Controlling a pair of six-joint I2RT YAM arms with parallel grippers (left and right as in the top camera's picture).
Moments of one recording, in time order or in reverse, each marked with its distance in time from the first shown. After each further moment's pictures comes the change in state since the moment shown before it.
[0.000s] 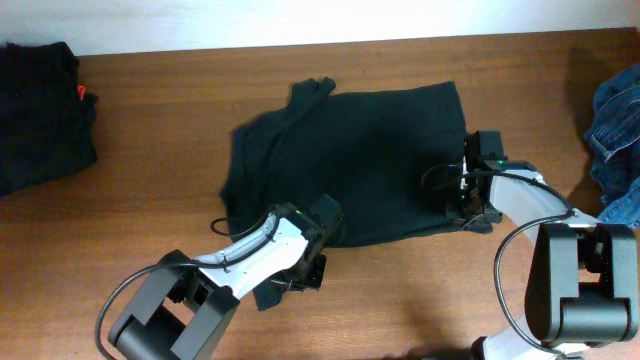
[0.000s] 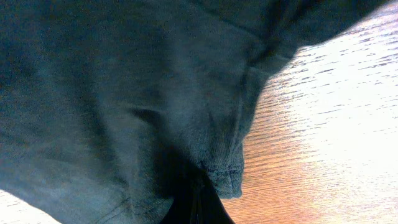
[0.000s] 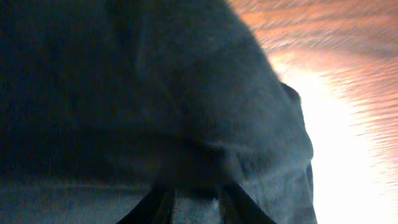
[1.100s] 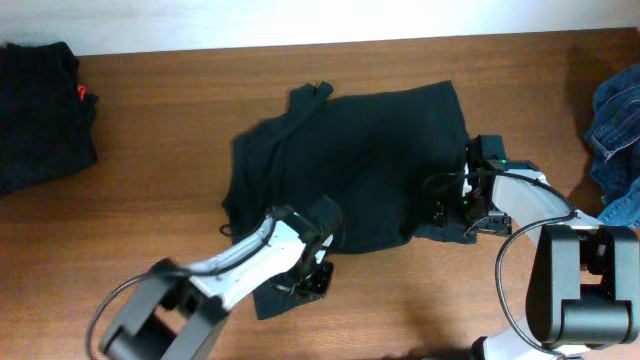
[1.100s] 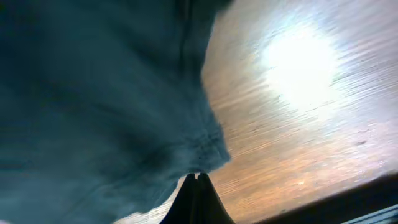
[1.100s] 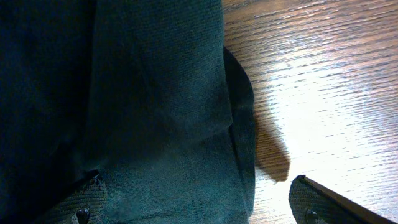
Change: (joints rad) left arm -0.002 -0.064 0.006 -0.021 0.174 0.080; right arm -0.006 -0.007 0.005 -0.124 -0.039 0.008
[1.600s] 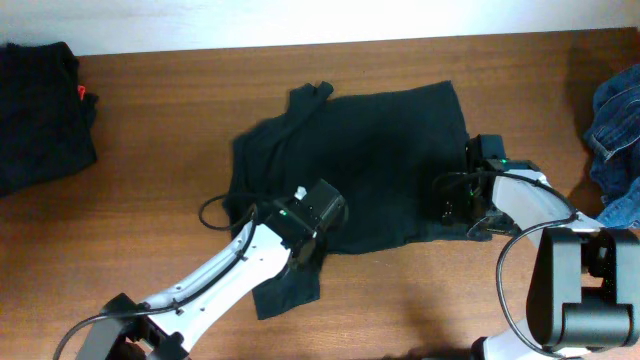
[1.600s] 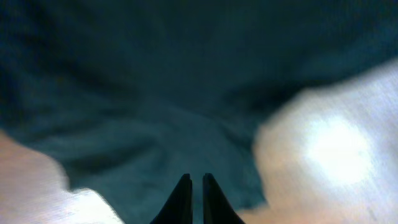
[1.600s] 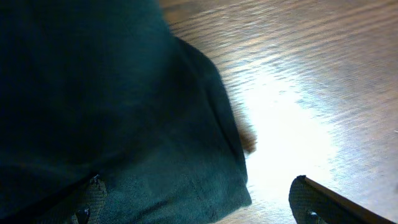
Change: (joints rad) left arm 0.007 -0.132 0.055 0.041 -0.352 -0.046; right arm -0.006 -0.010 0.001 -0.014 0.178 0.081
